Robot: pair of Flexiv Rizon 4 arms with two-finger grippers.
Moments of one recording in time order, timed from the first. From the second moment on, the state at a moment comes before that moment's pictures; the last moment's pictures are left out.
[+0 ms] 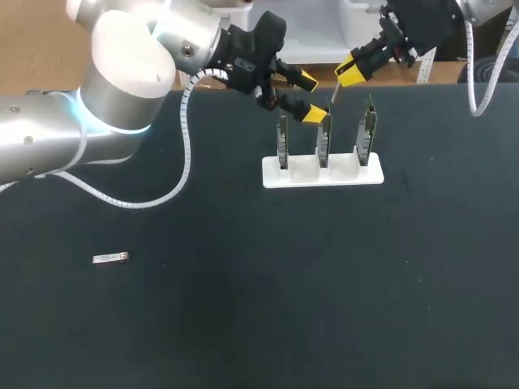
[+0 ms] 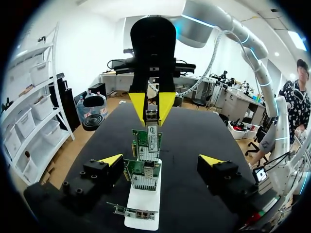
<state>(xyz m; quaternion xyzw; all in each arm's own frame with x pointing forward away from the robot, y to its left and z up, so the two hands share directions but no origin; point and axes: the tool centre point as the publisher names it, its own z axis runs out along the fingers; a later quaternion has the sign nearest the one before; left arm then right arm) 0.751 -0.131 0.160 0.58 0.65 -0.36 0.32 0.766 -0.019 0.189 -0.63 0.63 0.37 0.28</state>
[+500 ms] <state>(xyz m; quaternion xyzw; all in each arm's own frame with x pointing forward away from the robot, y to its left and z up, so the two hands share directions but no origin) 0.759 -0.135 0.163 0.58 0.65 -0.36 0.34 0.763 -0.020 0.189 -0.64 0.62 0.36 0.27</state>
